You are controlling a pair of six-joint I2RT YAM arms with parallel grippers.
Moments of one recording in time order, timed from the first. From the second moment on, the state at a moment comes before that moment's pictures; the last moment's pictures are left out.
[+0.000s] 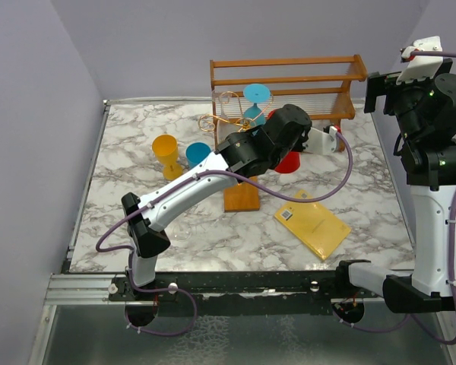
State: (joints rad) left arm -1.08 1.88 2.17 -0.71 -0.45 0.91; right arm 0.03 1.18 1.74 -0.57 0.11 -0.31
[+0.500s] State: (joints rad) left arm -1.08 1.90 2.17 -0.66 -0.43 0.90; right arm 0.03 1.18 1.74 -0.57 0.10 -0.31
